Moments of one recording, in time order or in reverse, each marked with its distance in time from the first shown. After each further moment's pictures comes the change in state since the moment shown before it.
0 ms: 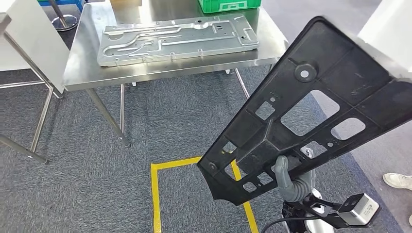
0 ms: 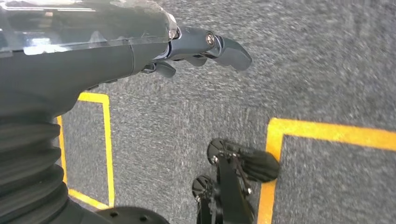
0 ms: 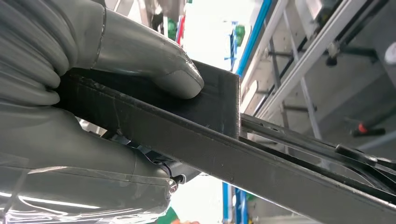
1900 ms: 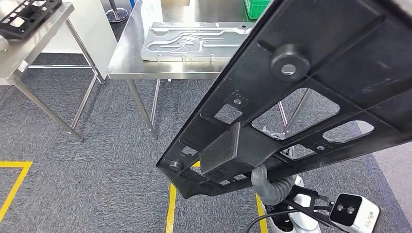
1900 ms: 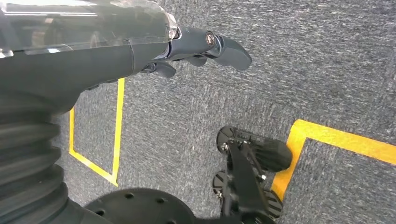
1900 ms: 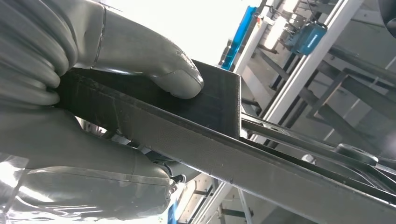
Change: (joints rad) left arm 0.003 -0.044 -0.031 0.000 -0.001 0.031 0.041; right arm -0.161 -0.026 0.265 -0.077 -0.024 0.002 0.025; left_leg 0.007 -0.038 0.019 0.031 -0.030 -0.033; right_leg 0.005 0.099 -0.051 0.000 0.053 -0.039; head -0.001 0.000
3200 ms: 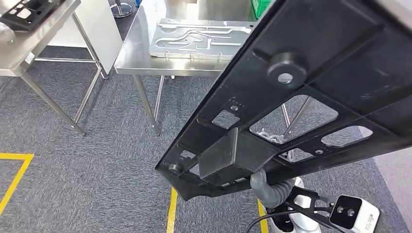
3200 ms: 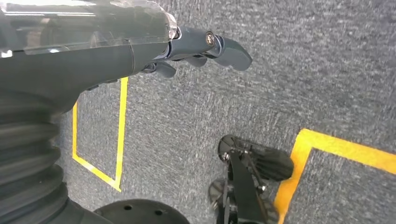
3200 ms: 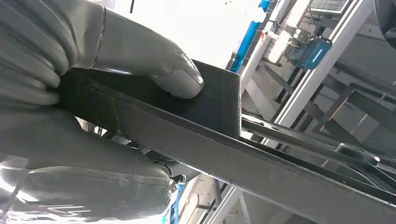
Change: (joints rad) left arm -0.007 0.000 -0.024 0.000 0.000 0.005 0.006; right arm 0.002 -0.002 0.000 0.002 0.003 0.015 -0.001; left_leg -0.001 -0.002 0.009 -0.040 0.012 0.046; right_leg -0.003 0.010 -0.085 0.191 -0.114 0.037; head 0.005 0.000
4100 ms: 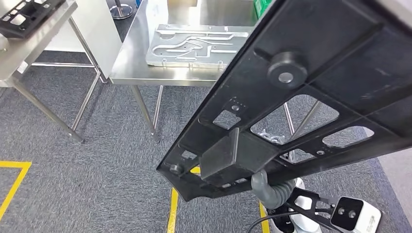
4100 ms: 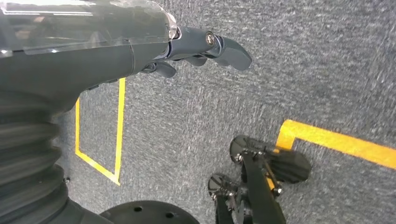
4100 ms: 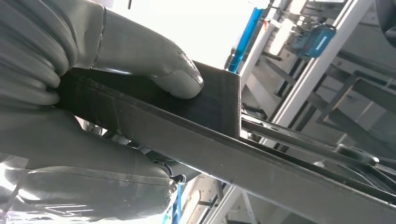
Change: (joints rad) left arm 0.006 -0.001 -0.018 0.001 -0.002 -0.003 0.012; right arm -0.001 -0.001 0.000 -0.007 0.002 0.003 0.000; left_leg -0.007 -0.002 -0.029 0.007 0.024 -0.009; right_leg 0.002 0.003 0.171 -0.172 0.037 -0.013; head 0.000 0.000
